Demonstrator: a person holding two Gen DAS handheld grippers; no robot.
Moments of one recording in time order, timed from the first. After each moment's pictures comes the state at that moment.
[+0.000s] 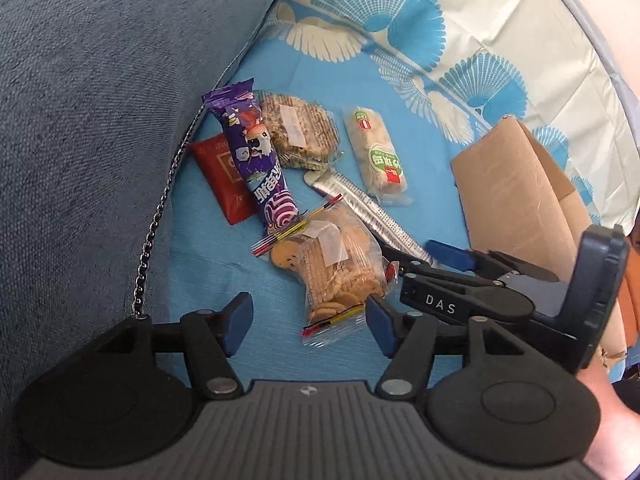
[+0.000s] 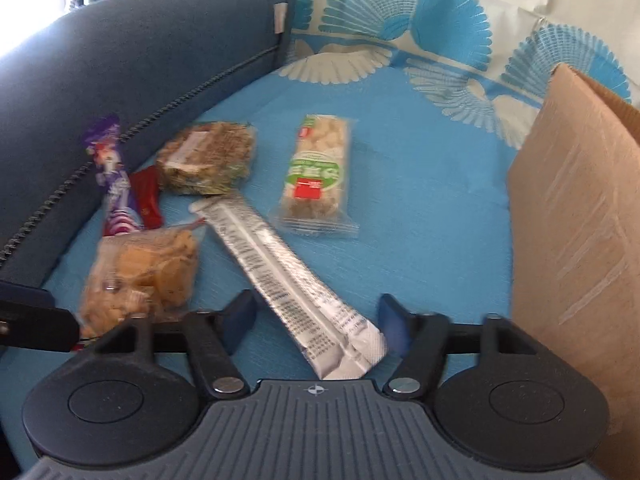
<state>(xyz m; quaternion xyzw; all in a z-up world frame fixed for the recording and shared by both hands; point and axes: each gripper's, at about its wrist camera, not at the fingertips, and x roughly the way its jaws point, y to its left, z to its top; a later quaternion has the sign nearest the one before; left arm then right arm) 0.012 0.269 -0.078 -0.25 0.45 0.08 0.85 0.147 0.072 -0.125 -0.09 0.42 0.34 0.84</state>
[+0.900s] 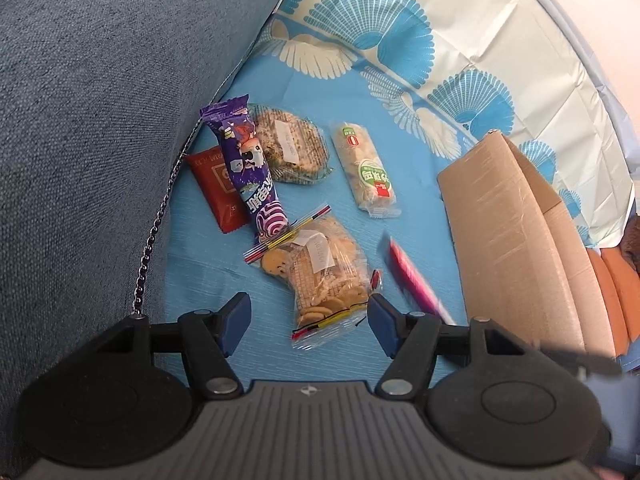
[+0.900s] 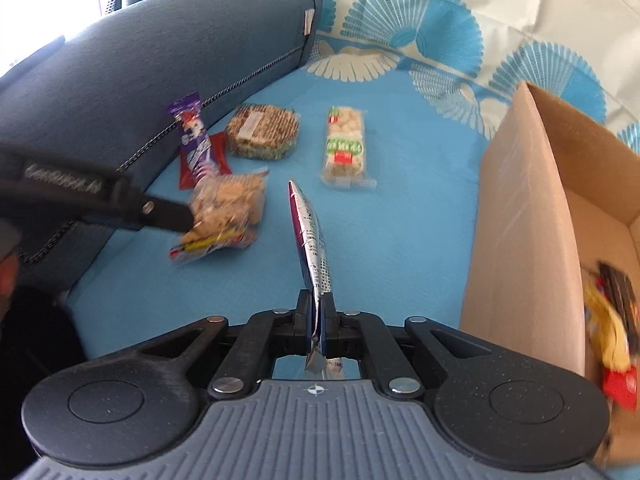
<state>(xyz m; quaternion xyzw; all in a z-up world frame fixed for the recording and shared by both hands) 0.002 0.267 -0.071 -0.26 0.42 0.07 0.87 0.057 0.034 -0.071 -0.12 0.44 0.33 0.83</state>
